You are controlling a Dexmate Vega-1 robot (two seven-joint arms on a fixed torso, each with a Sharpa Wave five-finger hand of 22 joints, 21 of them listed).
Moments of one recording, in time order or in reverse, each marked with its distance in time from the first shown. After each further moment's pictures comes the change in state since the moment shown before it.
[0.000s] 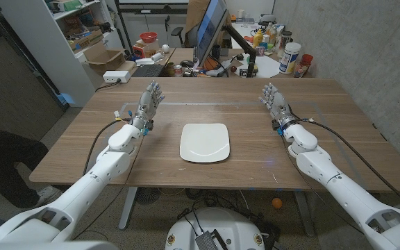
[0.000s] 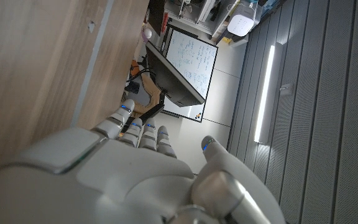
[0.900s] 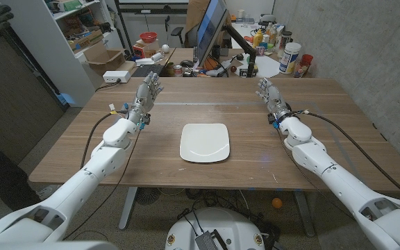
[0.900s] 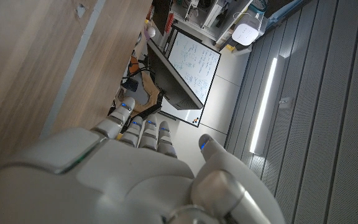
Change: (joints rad) left arm 0.000 0.048 -0.022 -0.067 0.019 -0.010 0.004; left_hand 0.000 0.000 0.001 0.001 0.000 0.000 0.000 0.000 0.000 0.000 0.000 0.000 0.000 0.000 0.000 0.000 0.000 -0.004 0.004 0.000 0.000; right arm 0.092 -0.014 -0.040 0.059 -0.127 -0.023 -0.075; right_hand 0.016 0.016 0.030 -0.008 0.004 0.080 0.012 0.015 0.005 0.045 0.034 0.007 0.005 0.040 0.032 0.007 -0.001 0.029 0.003 -0.012 0.005
